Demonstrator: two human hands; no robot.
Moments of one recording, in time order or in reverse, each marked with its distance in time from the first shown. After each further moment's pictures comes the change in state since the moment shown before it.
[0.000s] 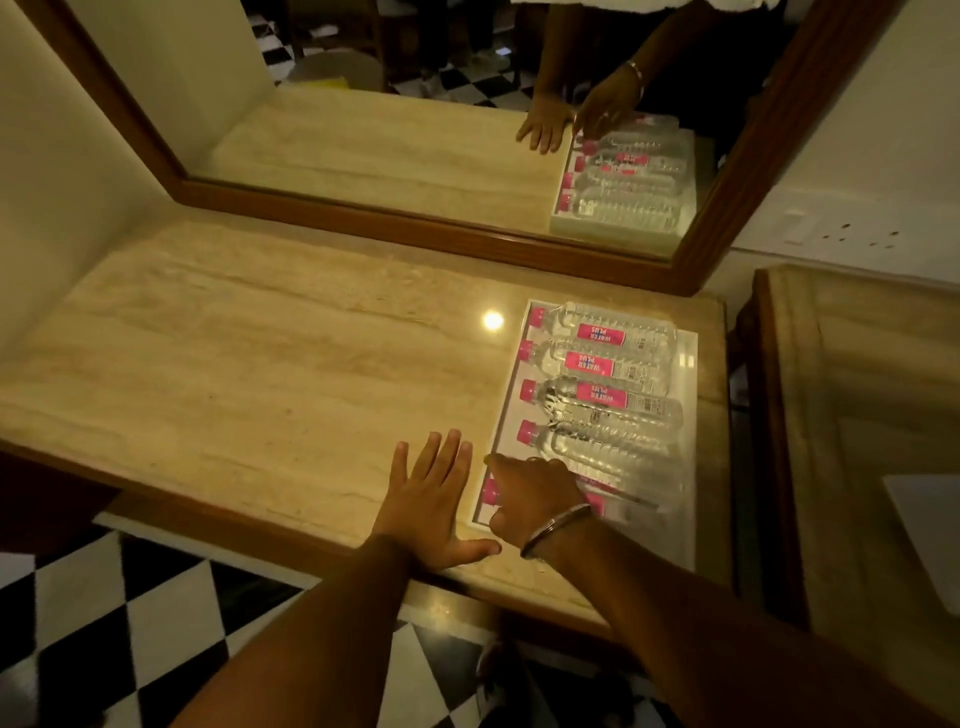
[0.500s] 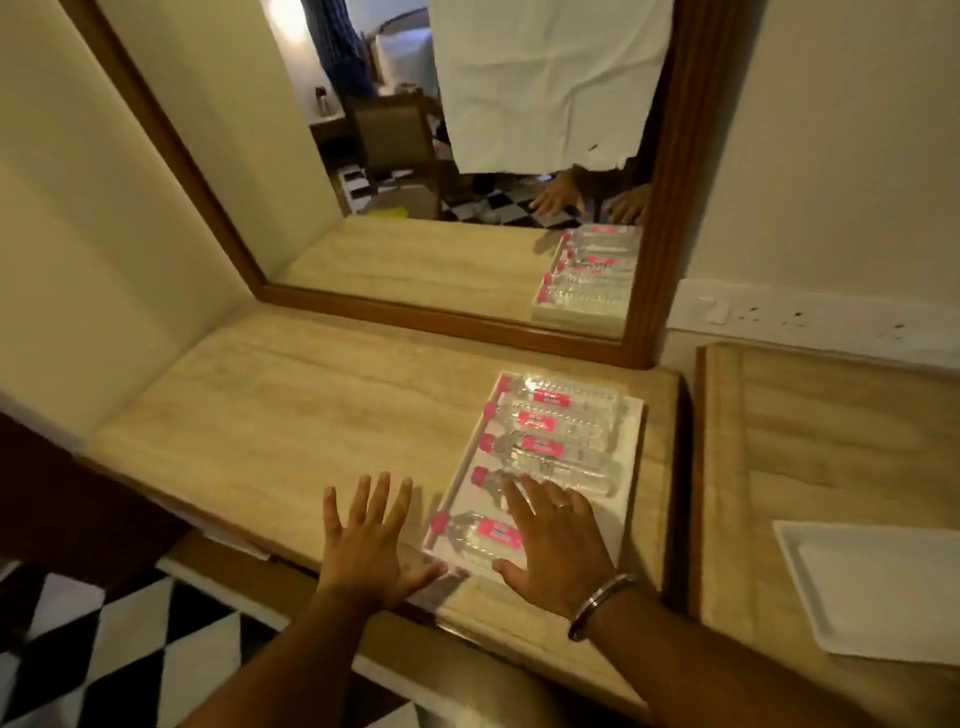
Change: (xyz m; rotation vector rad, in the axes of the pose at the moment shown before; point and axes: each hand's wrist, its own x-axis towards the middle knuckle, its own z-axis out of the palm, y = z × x) left_hand -0.062 0.067 -0.071 0.182 0.051 -0.446; right_hand -0.092 0.092 -0.024 -0.083 0.220 -0.143
